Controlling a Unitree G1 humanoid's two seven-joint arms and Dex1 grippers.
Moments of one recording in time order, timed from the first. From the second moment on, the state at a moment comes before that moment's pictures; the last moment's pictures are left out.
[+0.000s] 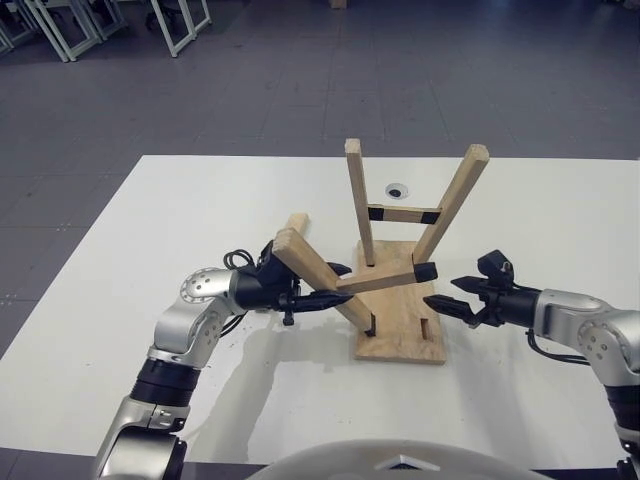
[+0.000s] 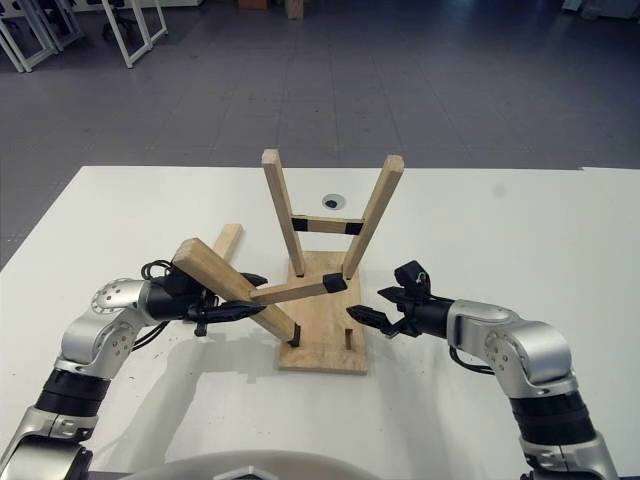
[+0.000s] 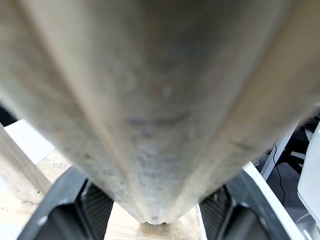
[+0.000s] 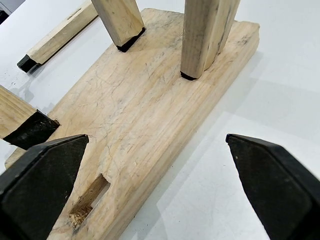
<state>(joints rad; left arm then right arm) -0.18 0.51 -0.14 -0.05 -0.60 0.20 -1.30 -0.11 -0.71 0.02 -0.27 0.72 0.97 0.57</state>
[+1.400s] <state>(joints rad) -0.29 0.72 -0.43 -0.17 -0.57 0.09 -1.30 -0.05 -0.65 0.11 -0.35 0.45 0.91 0.53</state>
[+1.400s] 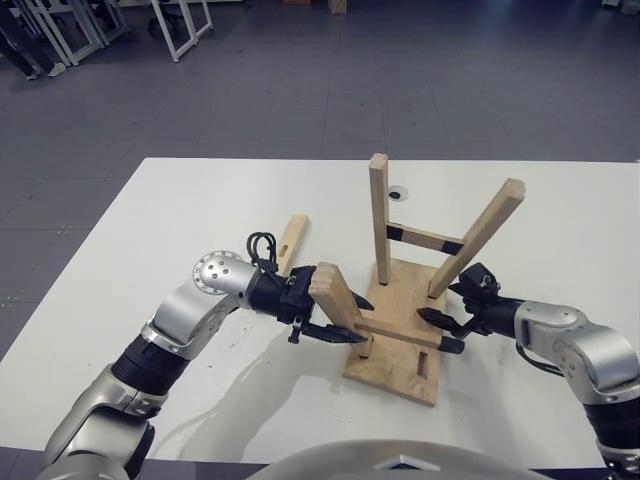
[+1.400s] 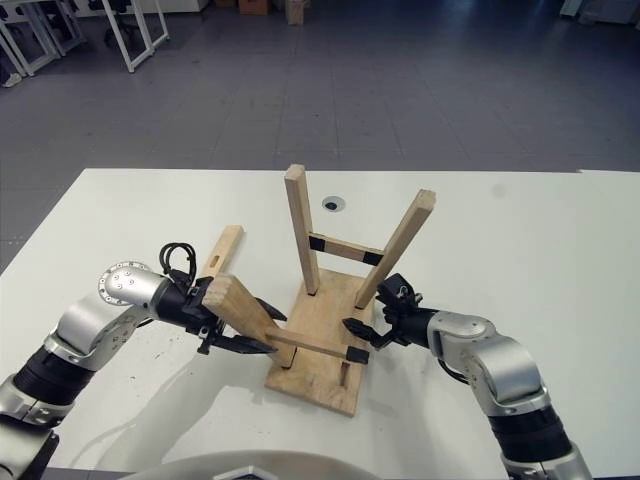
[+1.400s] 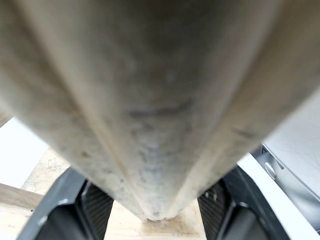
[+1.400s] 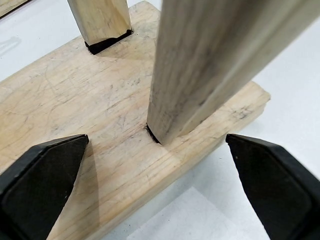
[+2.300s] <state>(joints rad) -0.28 0.72 -0.45 -0.05 -0.56 -0.10 -1.14 -0.05 -0.65 0.10 -0.35 0.46 0.91 0.56</state>
